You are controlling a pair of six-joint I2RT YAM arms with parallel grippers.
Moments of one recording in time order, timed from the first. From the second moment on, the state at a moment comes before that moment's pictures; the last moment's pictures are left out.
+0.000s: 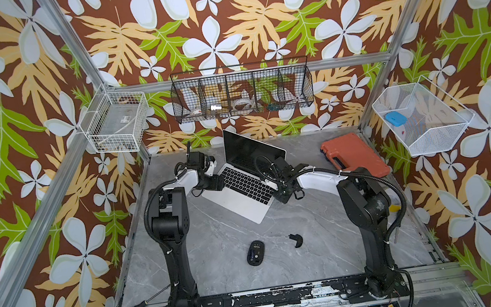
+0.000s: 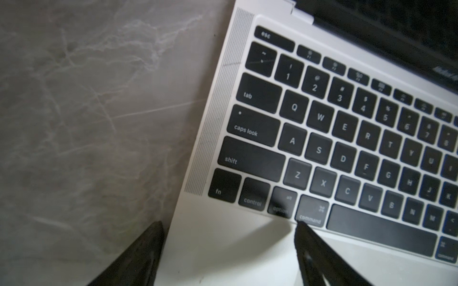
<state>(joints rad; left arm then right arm) -0.10 2.16 1.56 -0.54 0.22 0.12 0.54 2.08 1.44 -0.56 0.01 -0.34</state>
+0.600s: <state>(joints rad) -0.09 2.15 1.56 -0.55 0.21 0.11 0.54 1.94 1.28 -0.47 -0.01 -0.21</state>
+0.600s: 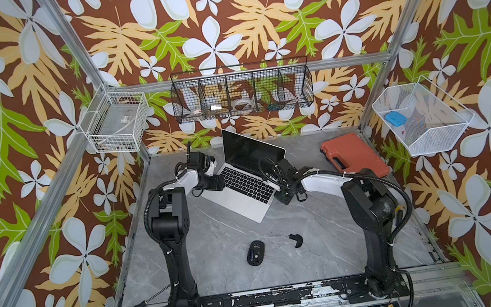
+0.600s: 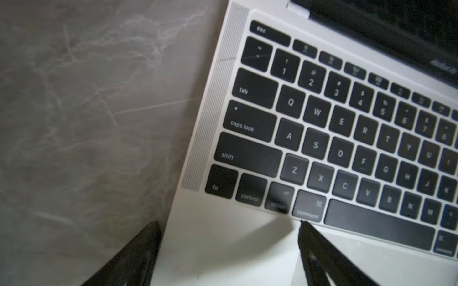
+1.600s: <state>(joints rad) -0.08 2.15 1.57 -0.57 0.22 0.09 0.54 1.98 1.17 -0.09 -0.07 0.51</state>
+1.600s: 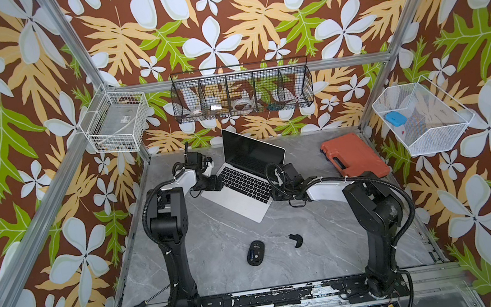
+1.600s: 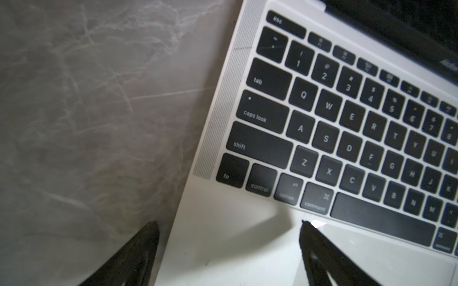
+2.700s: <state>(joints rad) -0.23 1.59 0.93 -0.47 0.34 -0.01 0.55 1.23 0.43 -0.25 -0.29 1.00</state>
